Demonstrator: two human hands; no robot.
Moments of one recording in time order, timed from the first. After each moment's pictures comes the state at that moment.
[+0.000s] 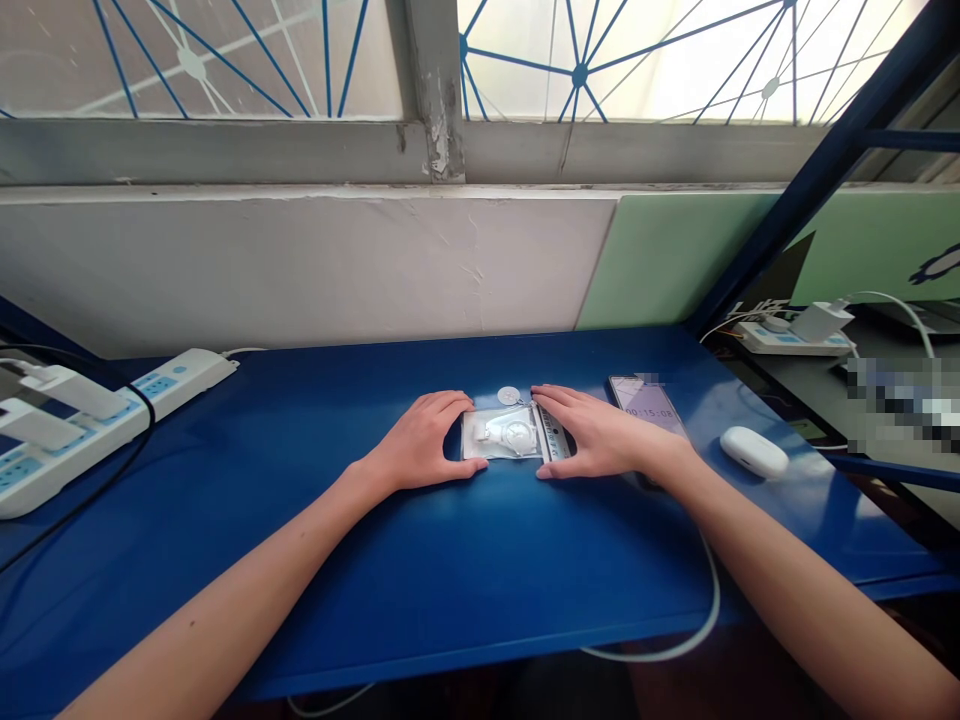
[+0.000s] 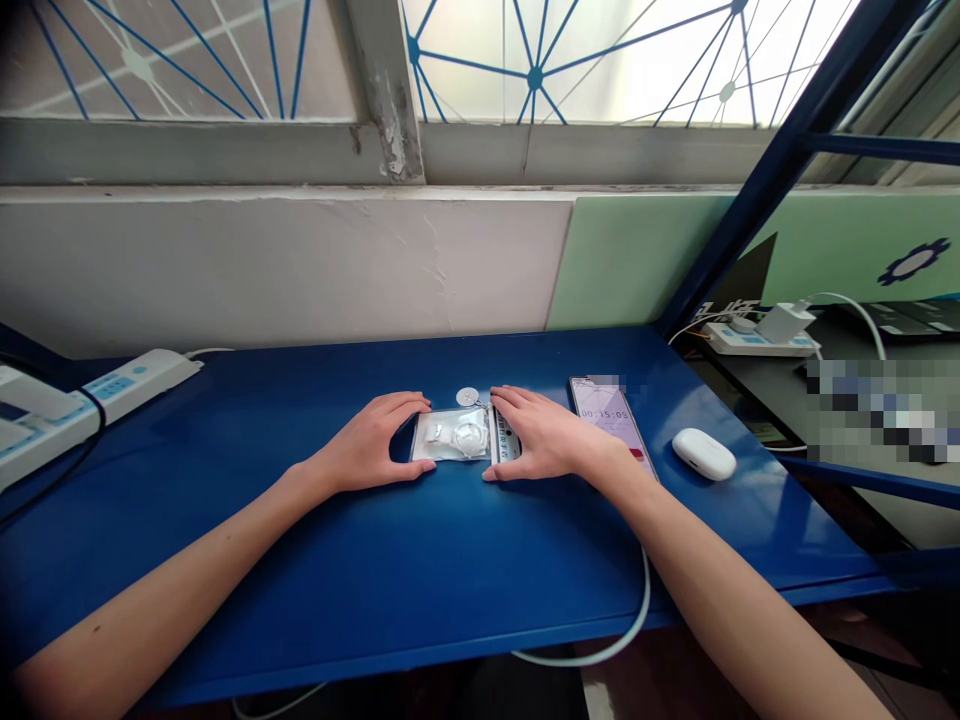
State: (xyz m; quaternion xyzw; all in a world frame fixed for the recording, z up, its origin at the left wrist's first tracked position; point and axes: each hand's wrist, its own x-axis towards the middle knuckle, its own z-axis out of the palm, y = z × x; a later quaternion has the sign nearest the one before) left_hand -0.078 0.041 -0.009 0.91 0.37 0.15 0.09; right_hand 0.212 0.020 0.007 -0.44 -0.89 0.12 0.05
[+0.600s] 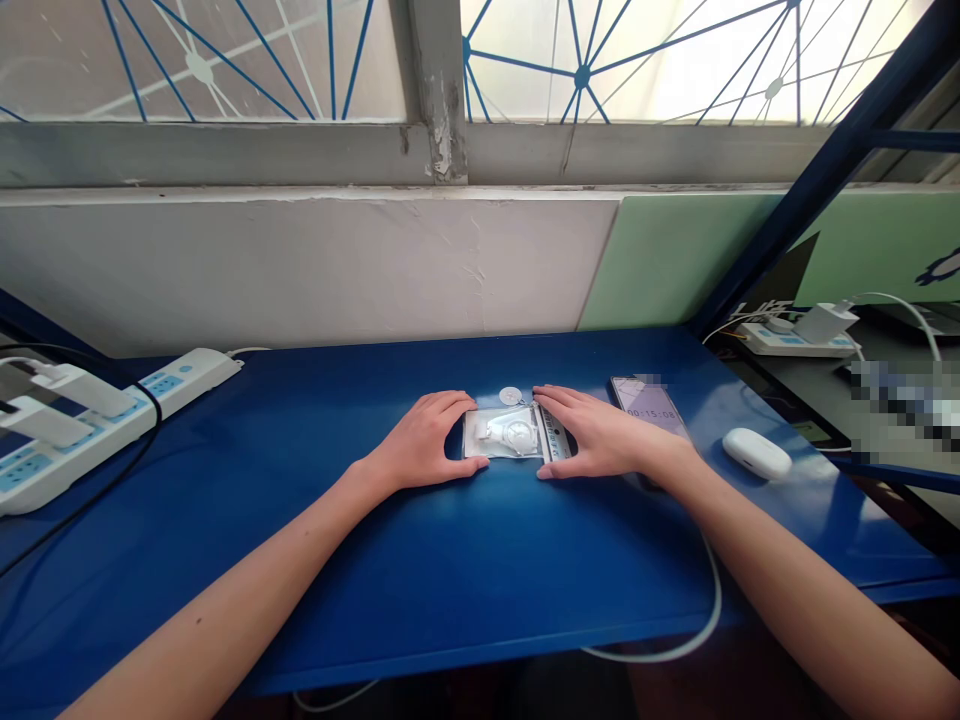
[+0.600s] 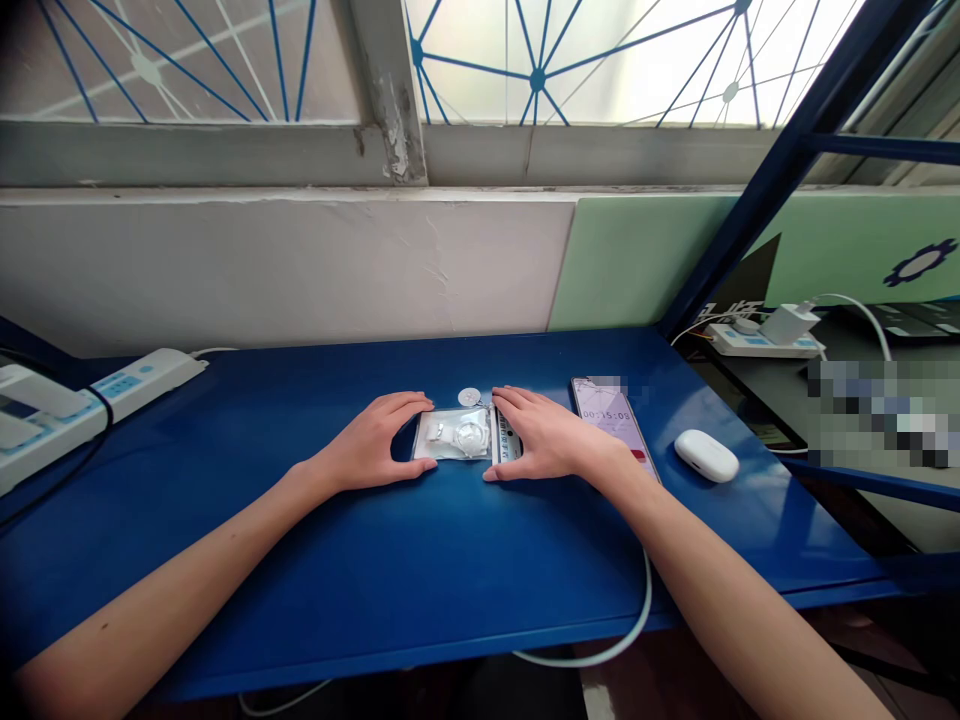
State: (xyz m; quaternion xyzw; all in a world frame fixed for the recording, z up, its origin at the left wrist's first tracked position) left_hand -0.078 0.040 -0.010 0.91 0.37 0.16 0.09; right_hand 0.213 0.021 0.004 -0.44 -0.89 0.13 0.06
